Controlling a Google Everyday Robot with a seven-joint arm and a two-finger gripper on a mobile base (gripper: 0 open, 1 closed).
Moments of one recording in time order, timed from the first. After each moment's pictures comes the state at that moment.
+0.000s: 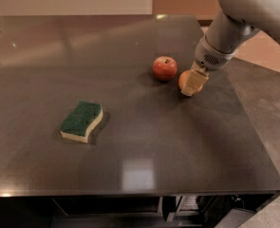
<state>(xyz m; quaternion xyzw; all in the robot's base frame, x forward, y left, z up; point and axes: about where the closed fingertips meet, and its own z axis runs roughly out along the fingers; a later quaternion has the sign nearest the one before) 0.601 -0.160 0.860 -0.53 0.83 0.02 0.17</state>
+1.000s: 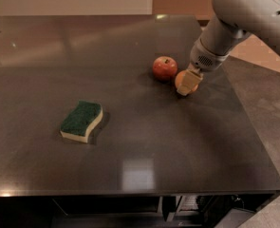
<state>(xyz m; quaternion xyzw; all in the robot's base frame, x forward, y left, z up) 0.616 -0.153 0.845 -0.52 0.84 0.03 0.17</state>
